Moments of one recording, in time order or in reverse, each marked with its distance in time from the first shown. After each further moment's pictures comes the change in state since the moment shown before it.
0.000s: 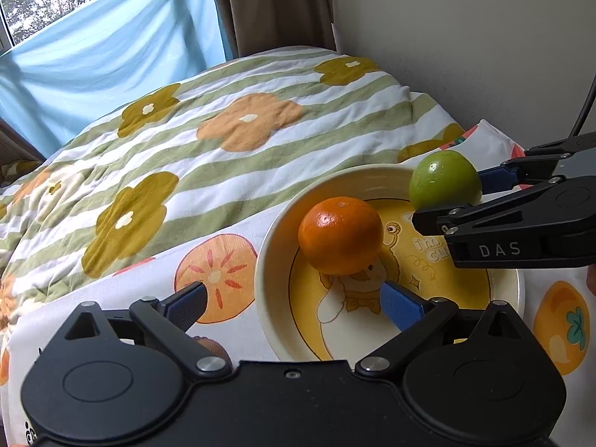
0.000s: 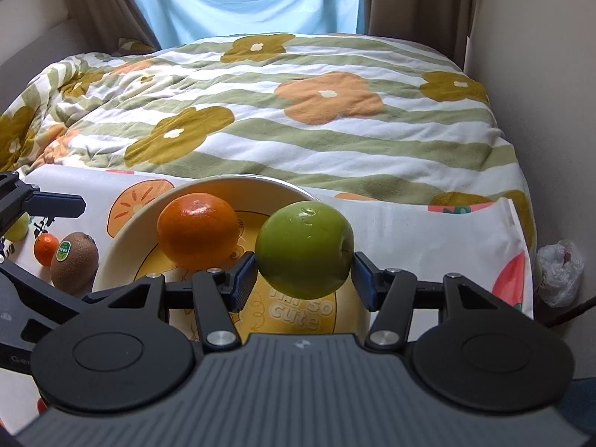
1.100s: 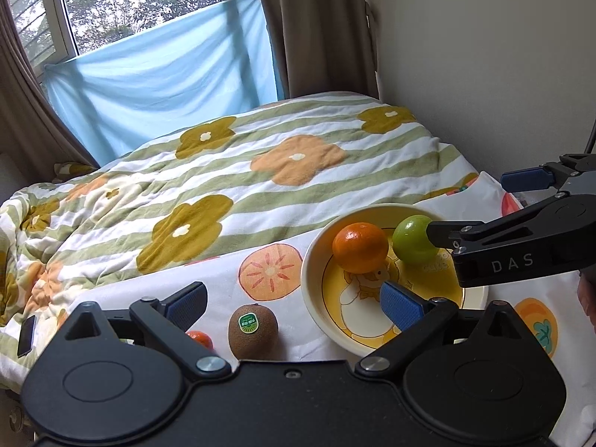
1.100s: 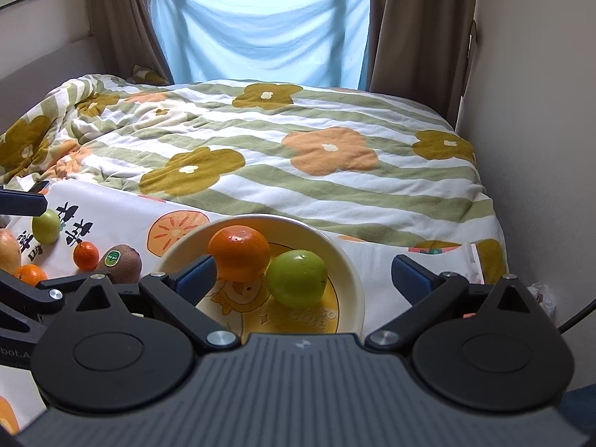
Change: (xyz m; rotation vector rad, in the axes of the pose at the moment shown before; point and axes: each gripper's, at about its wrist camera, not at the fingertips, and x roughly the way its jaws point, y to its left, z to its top) left arm -0.109 -0.001 -0.025 -0.109 -0.136 0.131; right arm -0.085 0.026 -0.008 -0.061 -0.161 -0.034
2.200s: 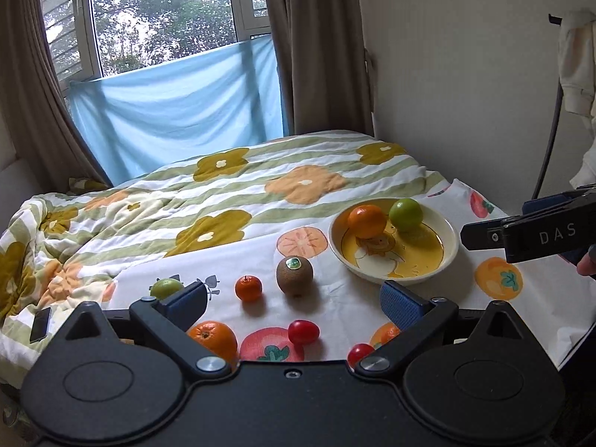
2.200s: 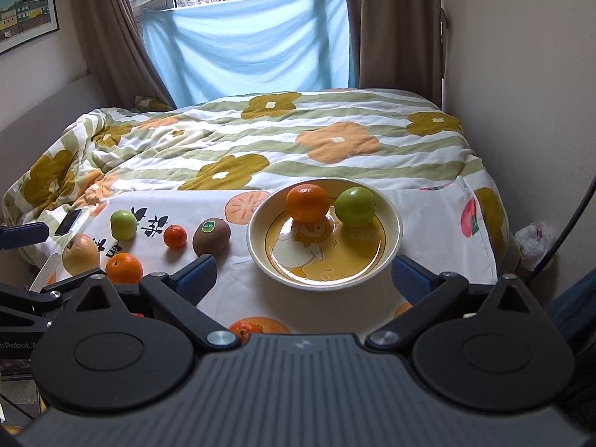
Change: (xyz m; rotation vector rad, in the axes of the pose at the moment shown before) left arm -0.107 0.056 -0.092 -0.020 -0.143 -0.052; right arm -0.127 0.068 -0.058 0.165 -0.025 -0.004
